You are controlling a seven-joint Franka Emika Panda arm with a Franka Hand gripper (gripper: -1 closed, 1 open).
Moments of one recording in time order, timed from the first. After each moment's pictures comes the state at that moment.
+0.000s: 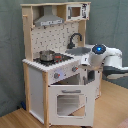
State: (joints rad) arm -0.46 -0.97 1.29 -2.26 0.15 1.95 -0.75
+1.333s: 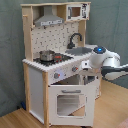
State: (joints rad) arm -0.47 -0.86 1.30 -2.44 0.35 2.20 -0.99
